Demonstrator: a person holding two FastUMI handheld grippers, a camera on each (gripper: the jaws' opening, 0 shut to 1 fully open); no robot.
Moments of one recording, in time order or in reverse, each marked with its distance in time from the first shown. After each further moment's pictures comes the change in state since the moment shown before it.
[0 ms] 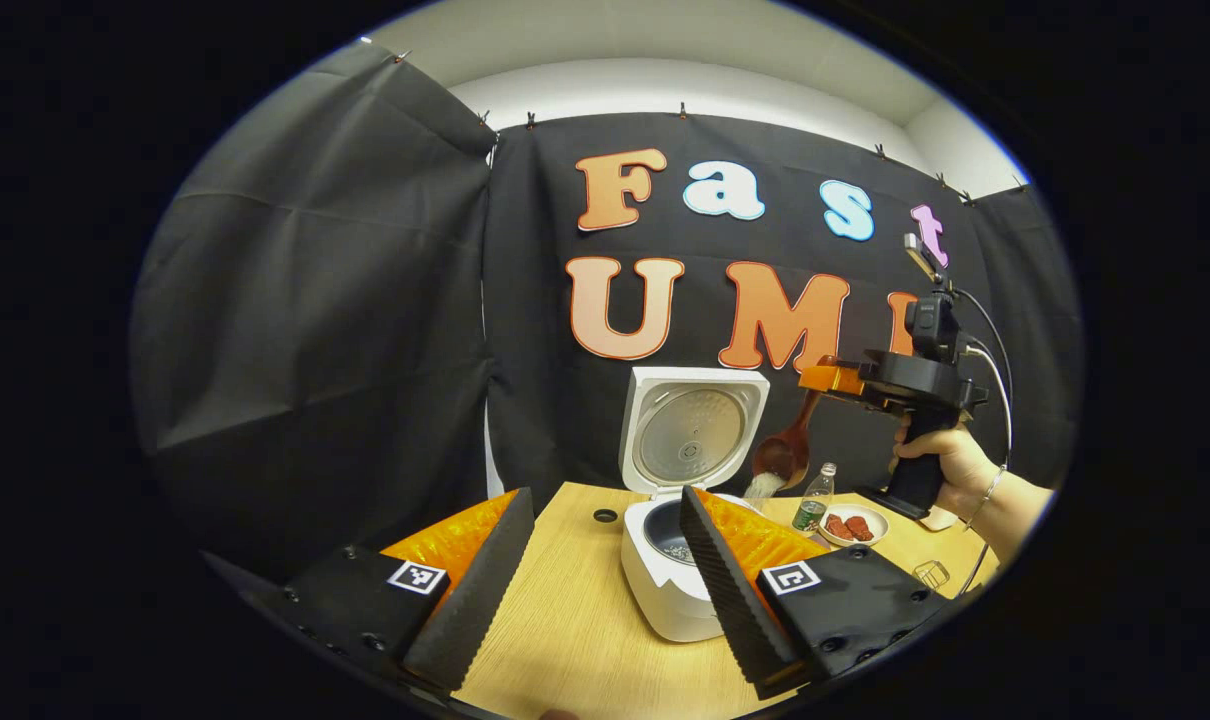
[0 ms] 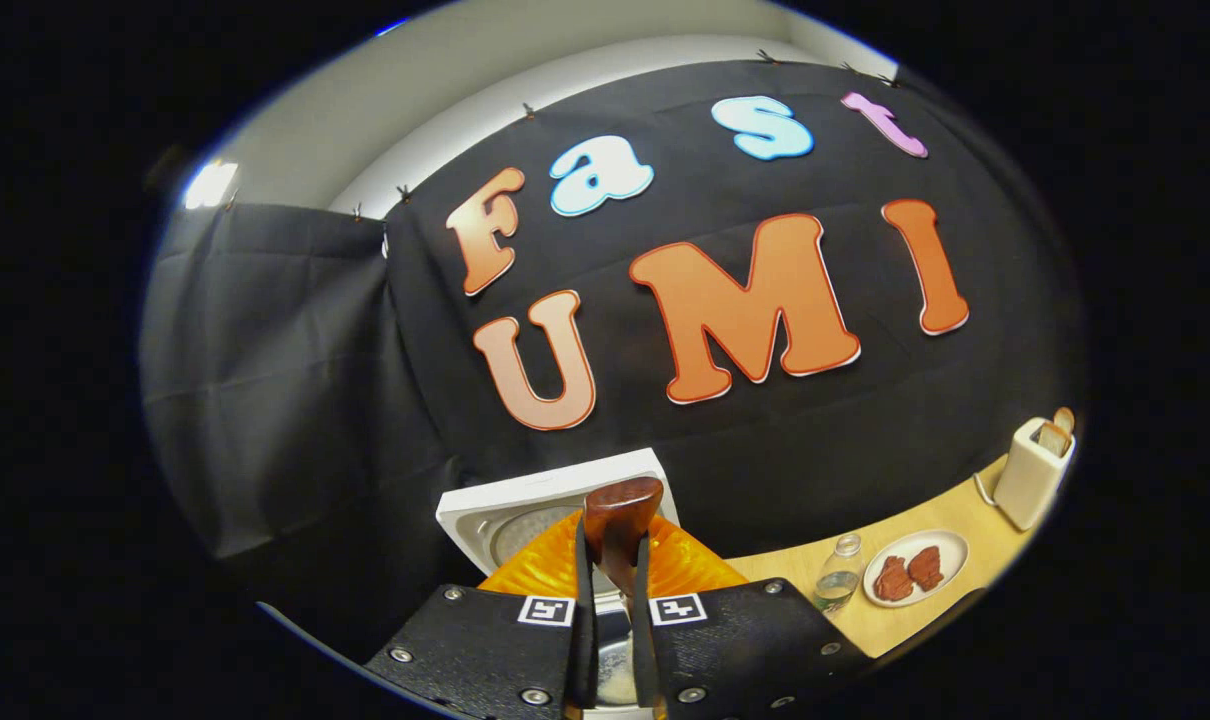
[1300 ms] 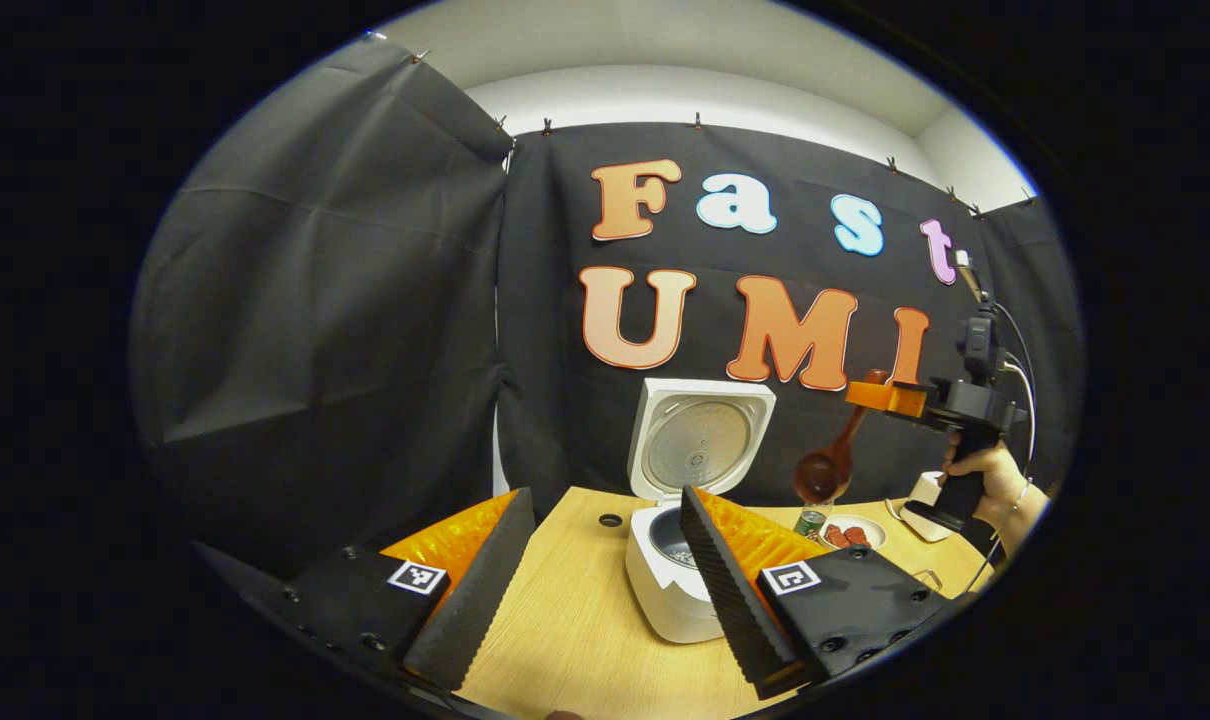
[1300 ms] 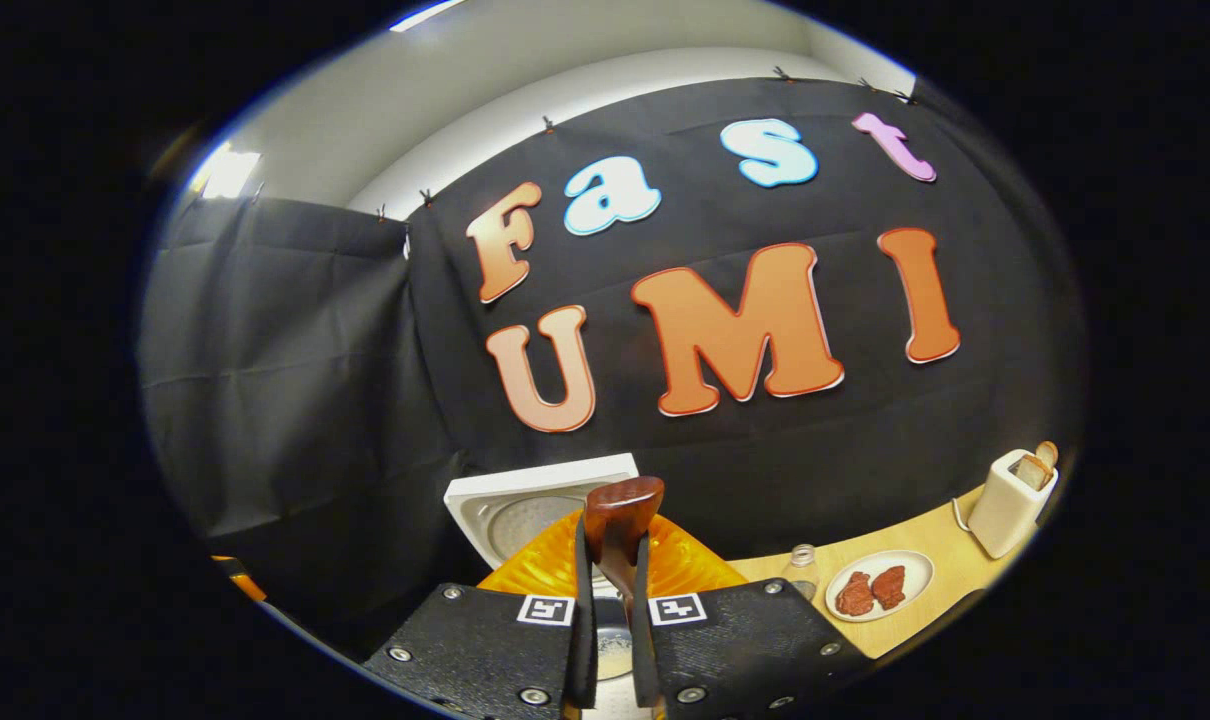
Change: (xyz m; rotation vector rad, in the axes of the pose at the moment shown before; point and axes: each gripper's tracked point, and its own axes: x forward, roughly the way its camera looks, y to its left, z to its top) left arm -0.016 0.004 0.012 -0.025 -0.026 0.014; right arm -0.067 -0.057 0.019 0.032 -0.027 -0.011
